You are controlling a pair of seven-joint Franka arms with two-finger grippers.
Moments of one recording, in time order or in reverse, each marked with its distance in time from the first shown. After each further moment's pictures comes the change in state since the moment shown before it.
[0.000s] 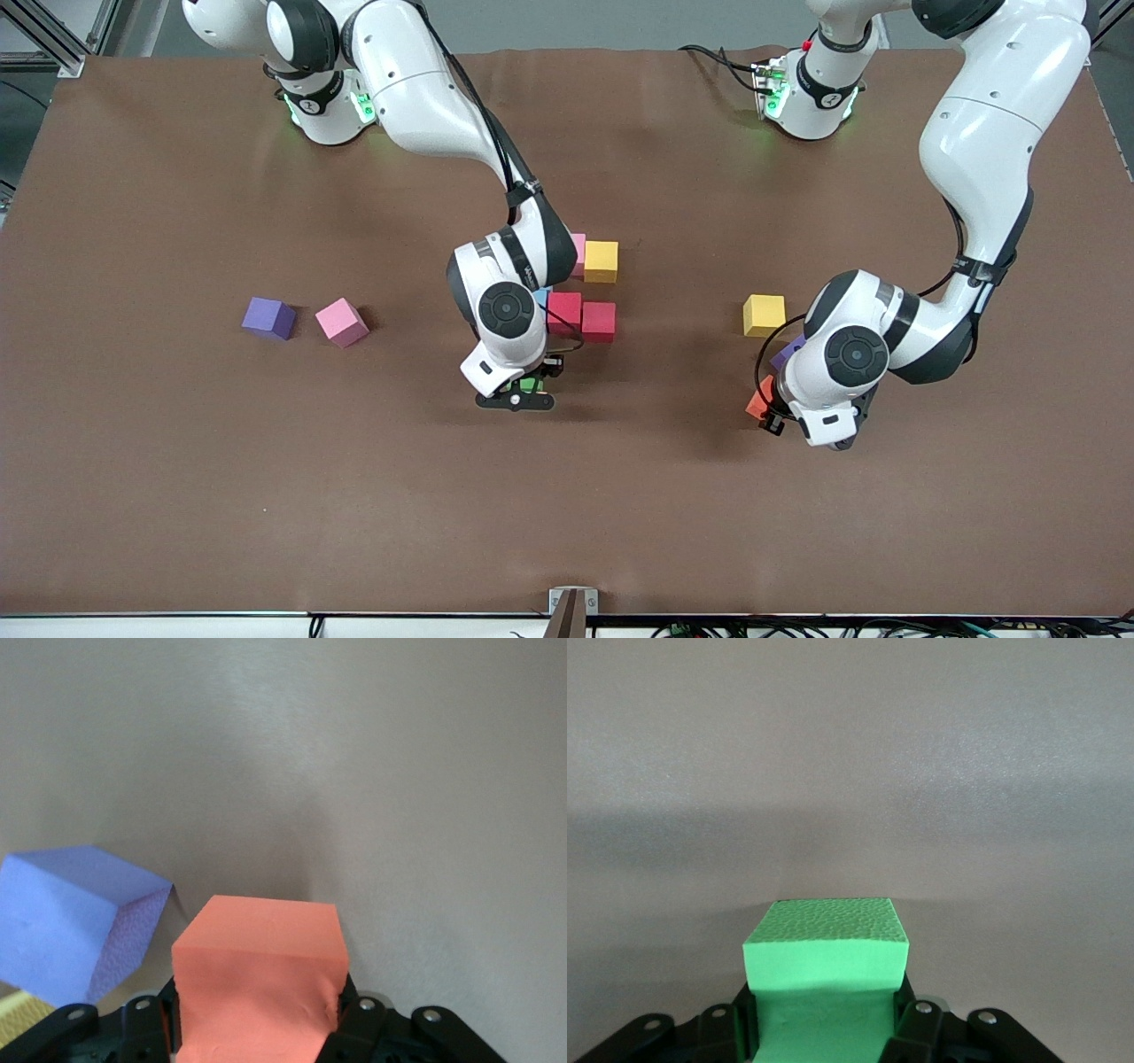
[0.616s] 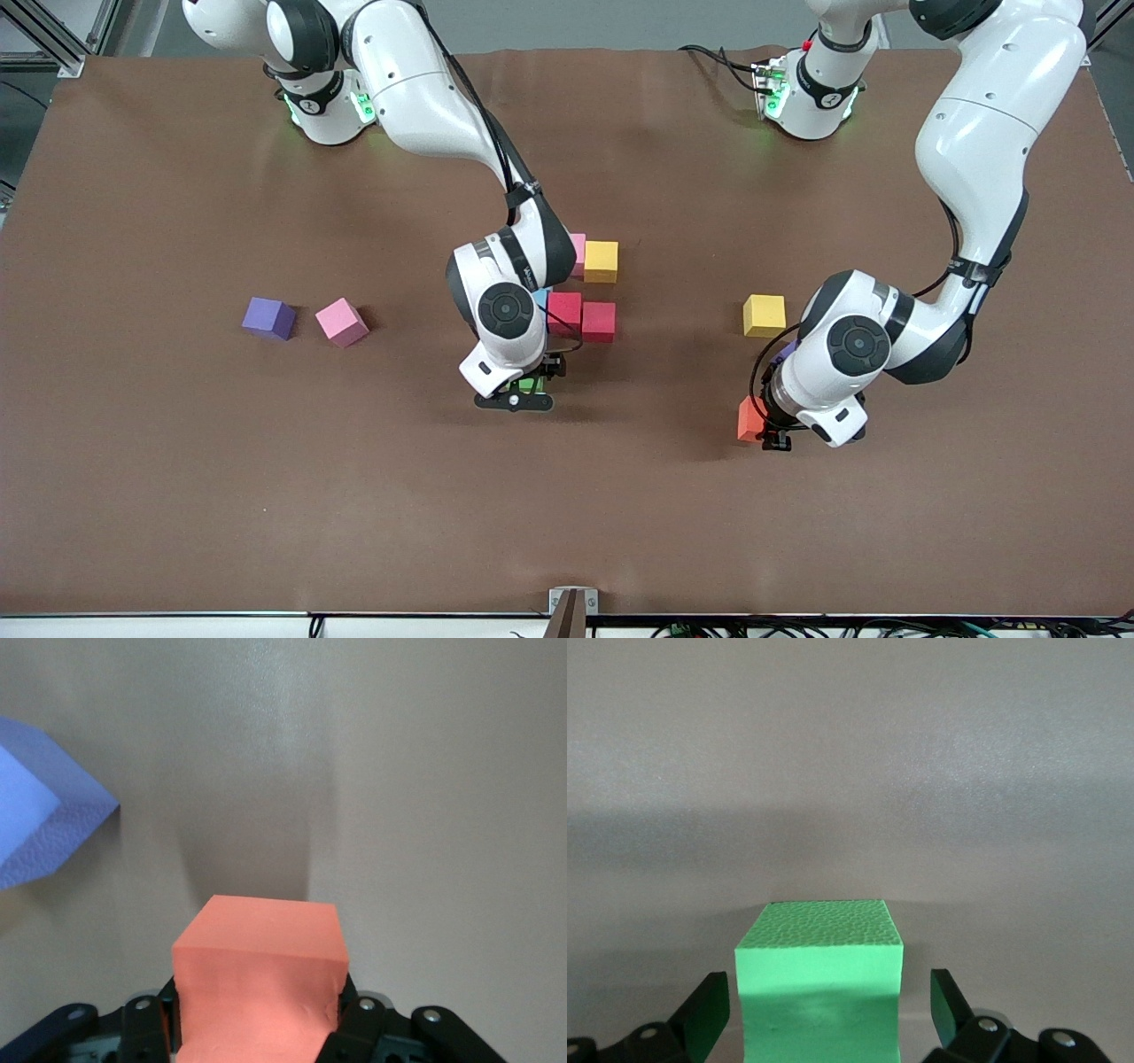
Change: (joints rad) left arm -0.013 0.006 0.001 0.002 0.000 0.147 -0.358; right arm 0.000 0.000 -0.001 -0.004 -0.004 0.006 0.000
